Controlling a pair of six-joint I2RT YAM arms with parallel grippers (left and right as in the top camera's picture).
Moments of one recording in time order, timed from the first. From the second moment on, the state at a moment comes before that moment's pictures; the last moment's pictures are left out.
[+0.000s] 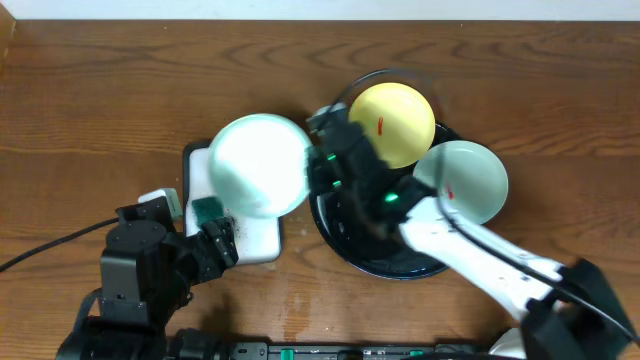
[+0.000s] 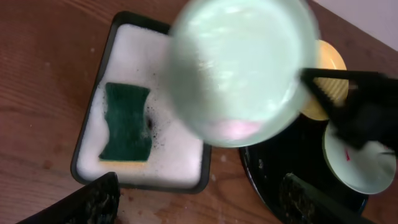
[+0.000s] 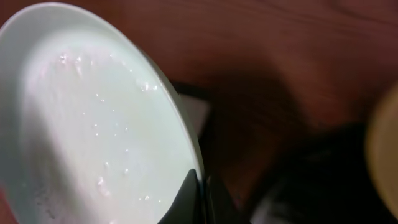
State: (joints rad) left arm -0.14 0.62 0.97 -1.12 0.05 -0.50; right arm 0.79 1.65 1.10 -0.05 0.02 0.41
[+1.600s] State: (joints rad) left arm -0.14 0.62 0.97 -1.13 0.05 -0.50; right arm 1.05 1.71 1.10 0.41 0.50 -0.45
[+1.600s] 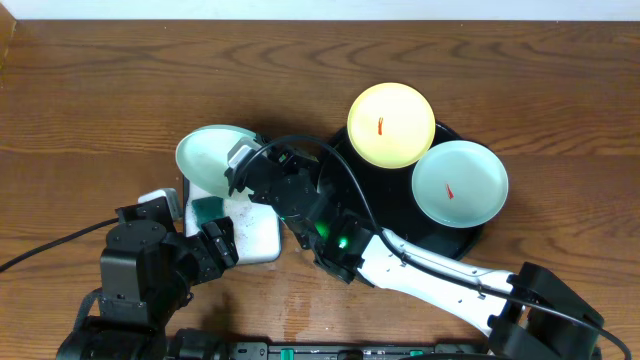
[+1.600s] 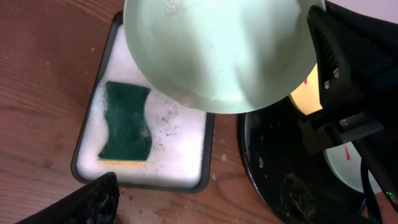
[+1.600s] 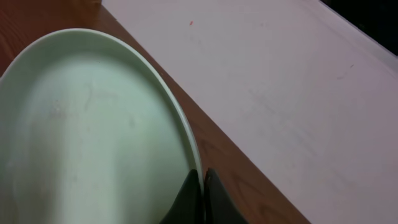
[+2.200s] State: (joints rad) left arm -0.14 0.62 0.97 -1.13 0.05 -0.50; right arm 1.05 1.71 1.10 0.42 0.51 -0.57
